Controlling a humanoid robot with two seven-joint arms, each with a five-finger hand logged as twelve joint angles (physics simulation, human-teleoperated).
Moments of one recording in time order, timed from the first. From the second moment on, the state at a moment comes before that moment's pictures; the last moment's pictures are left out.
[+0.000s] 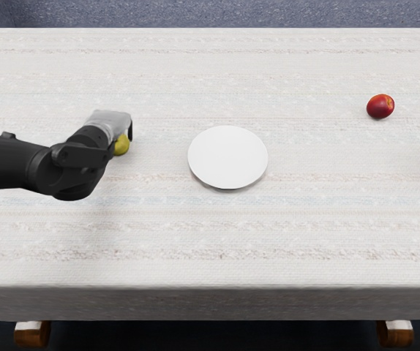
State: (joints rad) left arm -1.50 0.10 0.93 -0.96 0.53 0.41 0.31; right arm -0.06 0.00 -0.04 0.14 0.10 -0.03 0.07
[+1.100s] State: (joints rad) left arm -1.64 0.19 0.70 -1.19 0.49 0.35 0.31; right arm -0.06 0.00 -0.04 0.14 0.10 -0.03 0.07
